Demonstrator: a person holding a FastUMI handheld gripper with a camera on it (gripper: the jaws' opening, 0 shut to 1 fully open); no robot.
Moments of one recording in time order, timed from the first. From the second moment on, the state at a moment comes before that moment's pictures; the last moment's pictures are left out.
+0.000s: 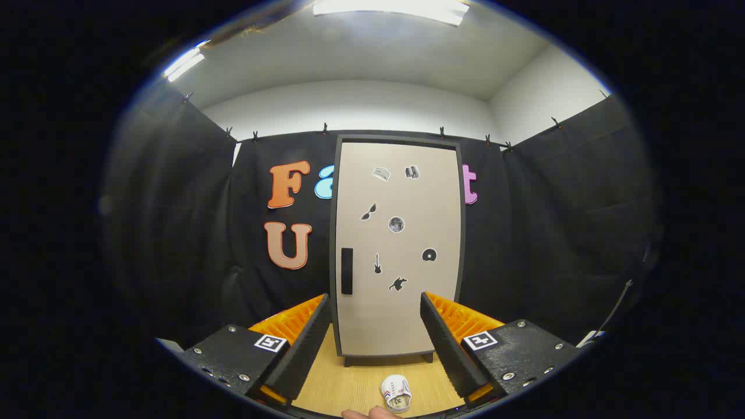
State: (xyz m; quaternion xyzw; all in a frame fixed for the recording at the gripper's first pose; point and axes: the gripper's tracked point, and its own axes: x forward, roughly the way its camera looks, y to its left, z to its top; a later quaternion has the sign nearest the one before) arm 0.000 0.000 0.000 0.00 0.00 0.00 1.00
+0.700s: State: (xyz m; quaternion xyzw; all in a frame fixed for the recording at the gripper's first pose) arm 0.004 0.008 -0.004 0.00 0.01 0.00 1.00
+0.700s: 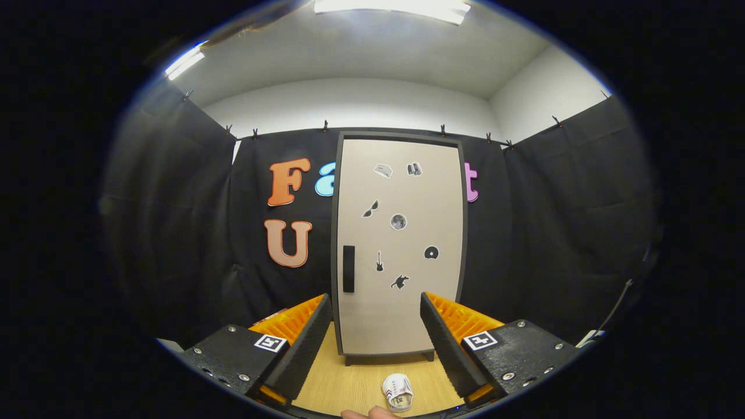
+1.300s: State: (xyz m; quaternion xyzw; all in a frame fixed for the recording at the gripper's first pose) arm 0.032 0.034 -0.008 0.01 0.01 0.00 1.00
